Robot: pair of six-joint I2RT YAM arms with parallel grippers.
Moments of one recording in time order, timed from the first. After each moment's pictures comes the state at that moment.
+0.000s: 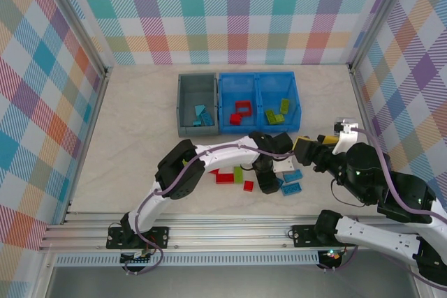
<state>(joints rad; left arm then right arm) -1.09 2.26 1.84 -0.95 0.16 0.27 1.06 0.60 1.18 -0.98 0.55 0.65</state>
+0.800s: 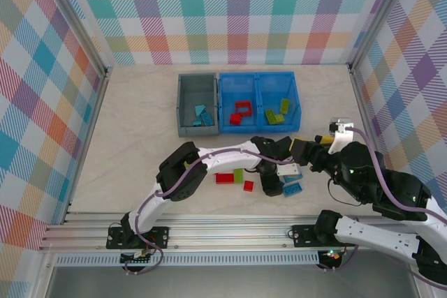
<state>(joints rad) -1.13 2.27 1.81 -0.83 0.13 0.32 1.06 0.62 1.17 -0.98 0.55 0.65</state>
